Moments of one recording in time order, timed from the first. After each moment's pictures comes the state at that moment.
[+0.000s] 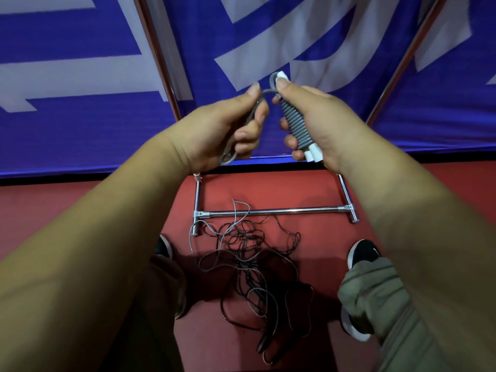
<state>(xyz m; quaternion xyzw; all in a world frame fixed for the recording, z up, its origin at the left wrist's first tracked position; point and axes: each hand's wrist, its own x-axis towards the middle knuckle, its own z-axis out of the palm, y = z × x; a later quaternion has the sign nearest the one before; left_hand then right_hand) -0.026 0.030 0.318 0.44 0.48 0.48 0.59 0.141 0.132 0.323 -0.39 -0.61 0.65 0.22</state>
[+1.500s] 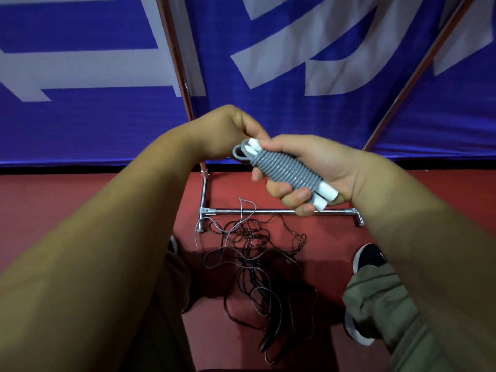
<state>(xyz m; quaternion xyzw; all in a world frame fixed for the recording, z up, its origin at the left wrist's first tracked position) -0.060 0.027 0.308 0.58 0.69 0.26 0.35 0.140 0.103 0.307 -0.26 -0.52 0.80 -0.17</state>
